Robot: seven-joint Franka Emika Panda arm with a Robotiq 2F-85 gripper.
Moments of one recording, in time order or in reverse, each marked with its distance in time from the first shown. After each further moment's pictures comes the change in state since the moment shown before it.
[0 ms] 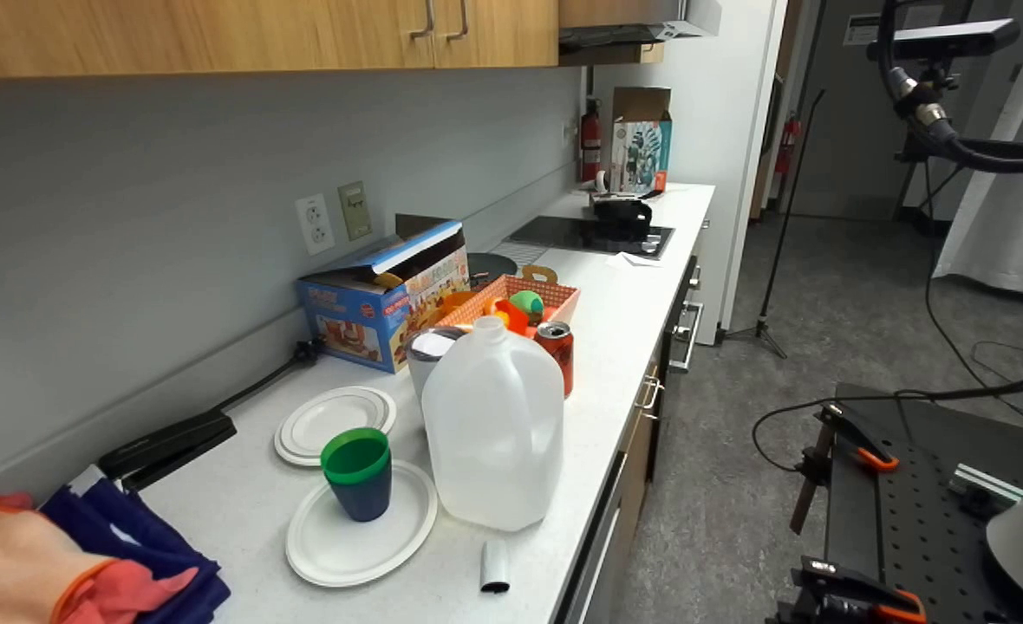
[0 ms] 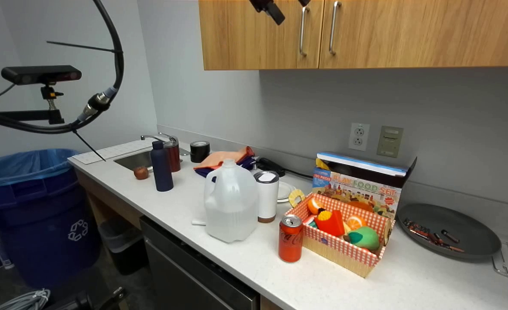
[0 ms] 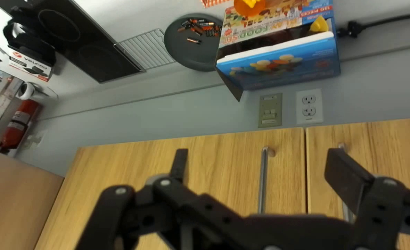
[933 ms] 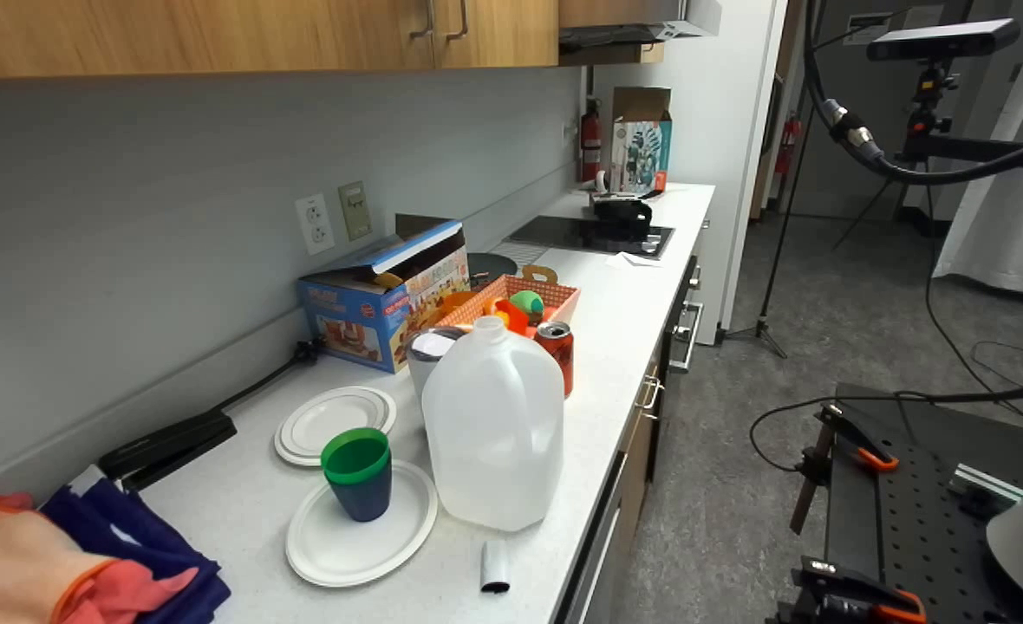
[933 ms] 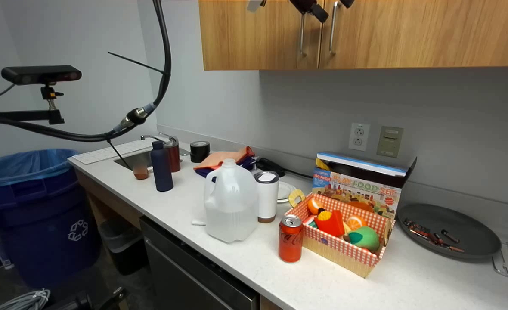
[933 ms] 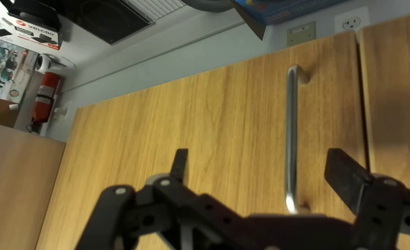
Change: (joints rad) arm 0.040 0.288 -0.061 0.256 -0.299 0.085 0.307
